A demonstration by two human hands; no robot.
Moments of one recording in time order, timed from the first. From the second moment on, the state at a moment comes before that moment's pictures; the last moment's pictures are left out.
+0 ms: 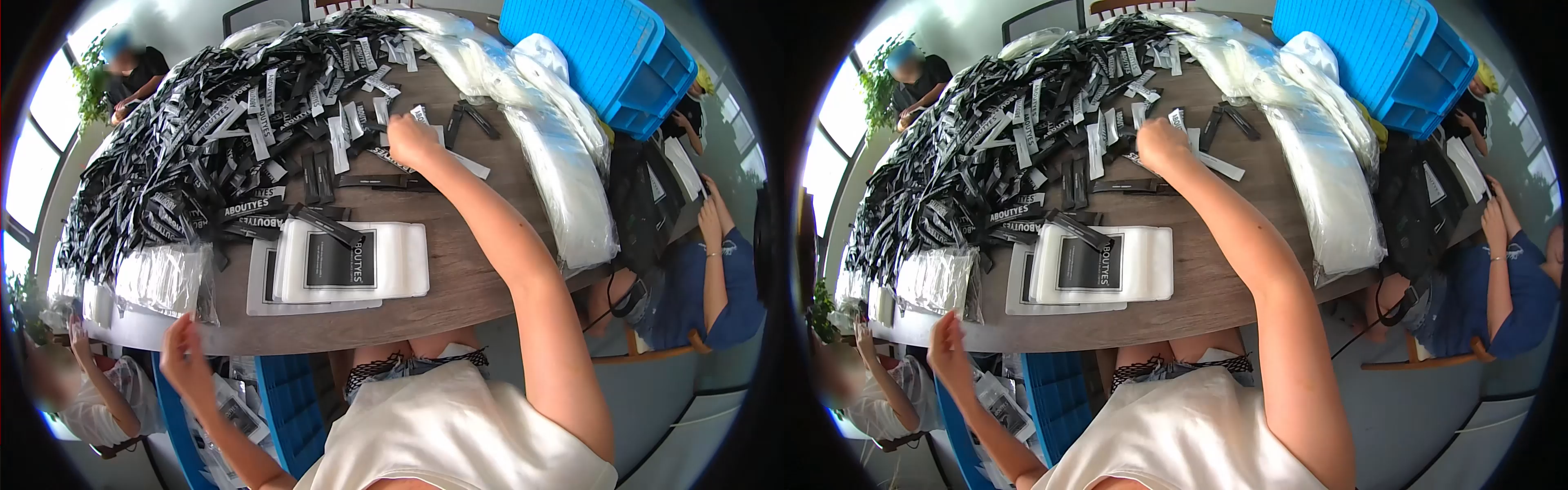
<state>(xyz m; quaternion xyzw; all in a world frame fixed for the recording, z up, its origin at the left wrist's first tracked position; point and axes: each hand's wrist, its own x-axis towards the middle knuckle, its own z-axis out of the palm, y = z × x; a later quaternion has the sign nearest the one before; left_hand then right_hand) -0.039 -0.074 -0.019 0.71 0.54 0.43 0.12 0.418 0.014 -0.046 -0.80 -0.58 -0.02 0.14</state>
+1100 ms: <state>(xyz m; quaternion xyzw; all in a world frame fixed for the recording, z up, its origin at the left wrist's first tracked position) 0.172 -0.040 -0.026 0.64 0.27 0.19 0.69 0.374 -0.156 -0.055 -0.60 -0.59 0.17 0.51</state>
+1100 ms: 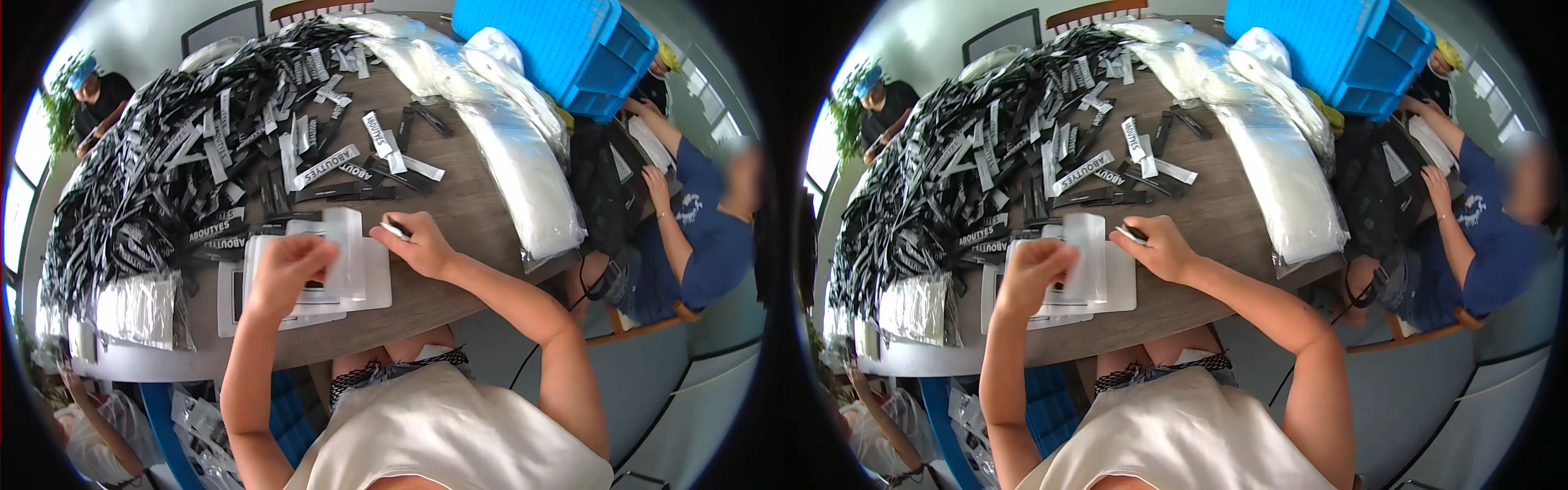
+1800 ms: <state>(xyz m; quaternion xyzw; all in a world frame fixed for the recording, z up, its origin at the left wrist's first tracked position) 0.187 -0.108 0.004 0.79 0.16 0.37 0.46 0.329 -0.204 0.007 -0.54 -0.64 0.14 0.53</state>
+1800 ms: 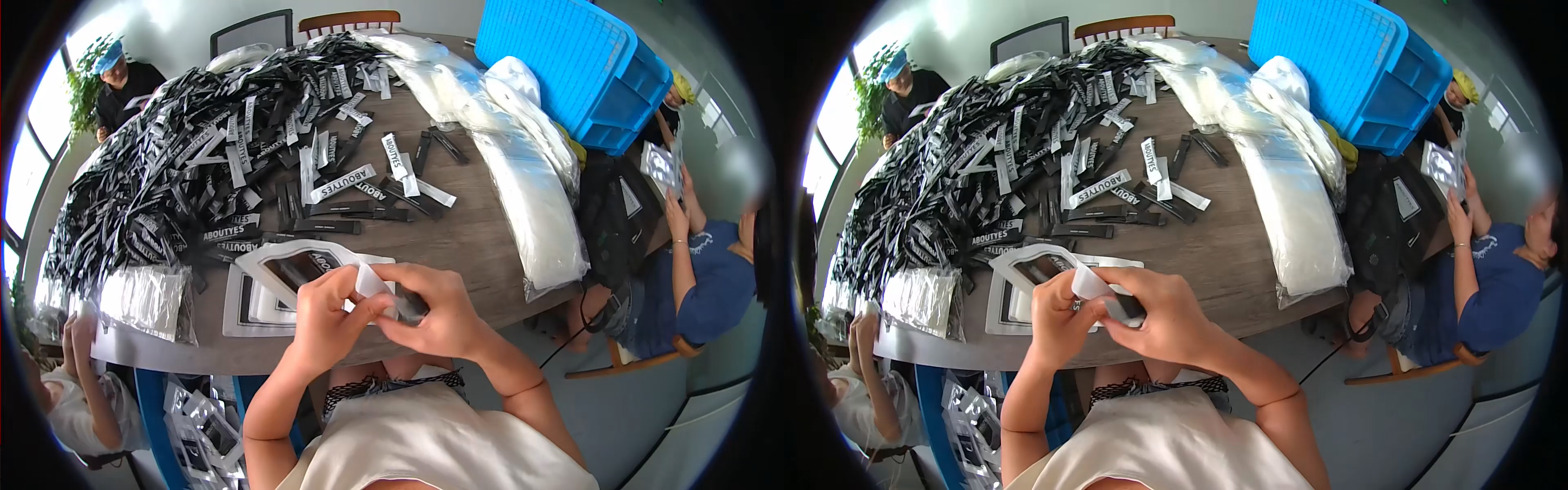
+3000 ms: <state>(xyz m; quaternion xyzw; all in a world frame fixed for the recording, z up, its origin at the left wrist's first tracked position) 0.160 -0.115 0.009 0.91 0.22 0.32 0.13 0.339 -0.221 0.016 -0.53 -0.57 -0.19 0.59</state>
